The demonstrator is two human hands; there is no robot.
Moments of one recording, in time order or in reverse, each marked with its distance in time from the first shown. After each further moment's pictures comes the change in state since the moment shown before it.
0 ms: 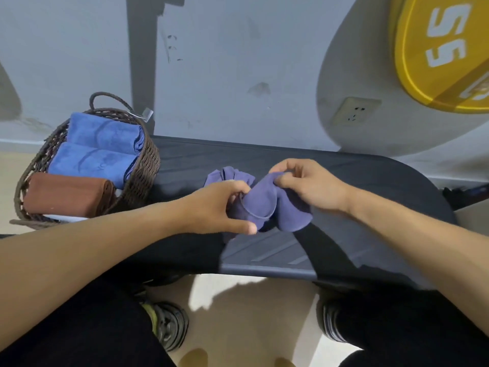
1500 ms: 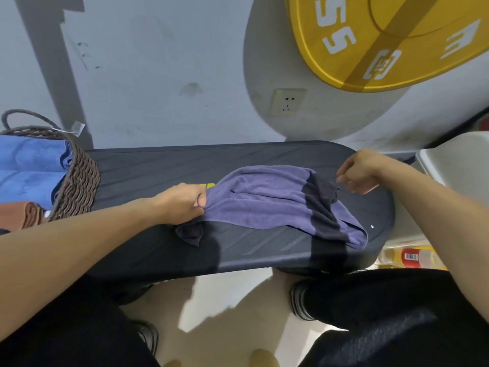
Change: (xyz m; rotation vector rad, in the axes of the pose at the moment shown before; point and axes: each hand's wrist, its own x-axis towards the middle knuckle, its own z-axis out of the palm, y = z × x) left_hand 0.072 -0.012 0.034 0.470 -0.113 -0.150; right_hand -0.070 0.095 -0.186 -0.481 0.322 0.713
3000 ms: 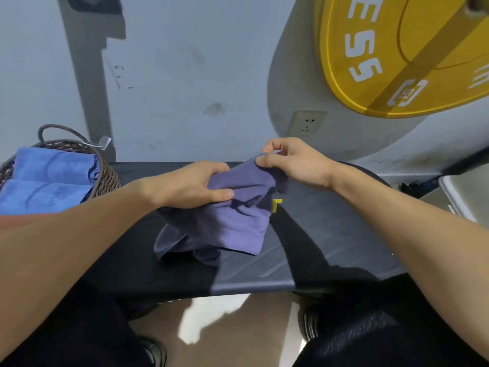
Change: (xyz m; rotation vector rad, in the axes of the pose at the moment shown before) left_hand -0.020 0.015 -0.089 -0.300 0.098 0.209; right_hand -0.063 -0.157 0.045 0.450 -0.149 -0.763
